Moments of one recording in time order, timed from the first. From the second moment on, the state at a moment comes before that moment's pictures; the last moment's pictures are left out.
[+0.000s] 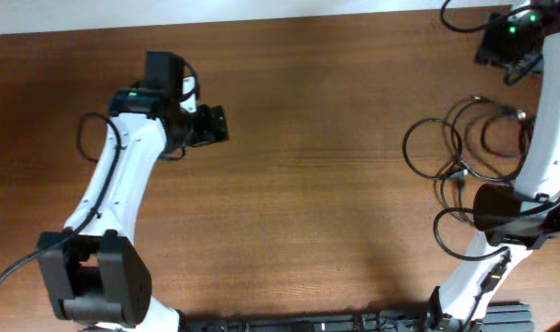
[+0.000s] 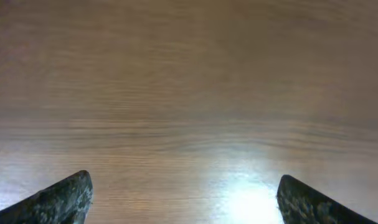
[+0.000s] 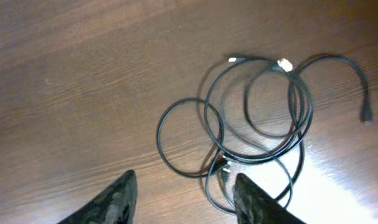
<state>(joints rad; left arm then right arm) -0.13 1.74 1.46 -0.97 0.14 -0.25 -0.18 2.06 2.58 -1.69 0.03 0.15</state>
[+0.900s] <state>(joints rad) -0.15 0.55 0.73 -0.86 -0.11 -0.32 -0.19 0.70 0.96 -0.97 -0.09 0.05</state>
